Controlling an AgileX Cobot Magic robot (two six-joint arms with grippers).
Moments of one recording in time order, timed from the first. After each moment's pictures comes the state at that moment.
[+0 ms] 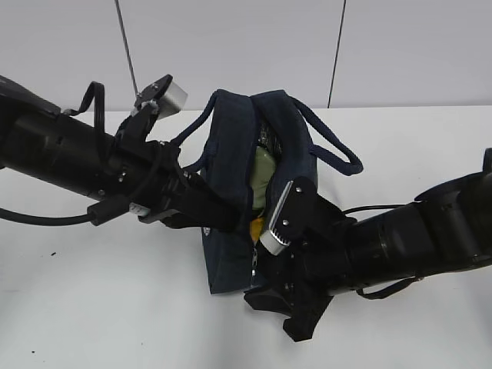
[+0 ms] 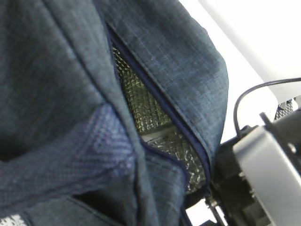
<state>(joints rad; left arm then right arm) -0.42 1.70 -0.96 -1.26 0.81 1.24 0.45 1.81 -0.73 1.79 0.55 -2.35</state>
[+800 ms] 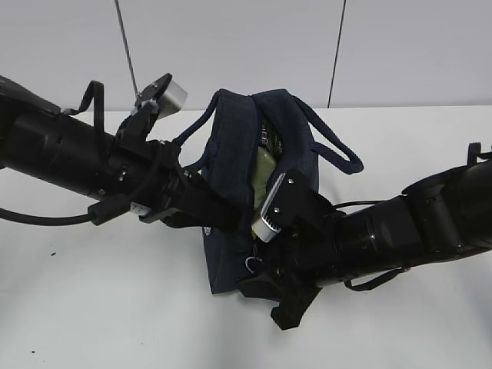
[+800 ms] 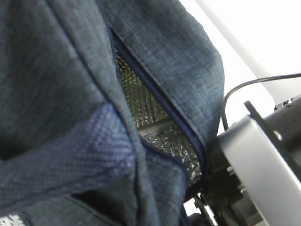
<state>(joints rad) -0.42 1.70 -0.96 -1.27 0.82 1.24 0.45 1.84 -0.78 1.79 0.58 -2.30</state>
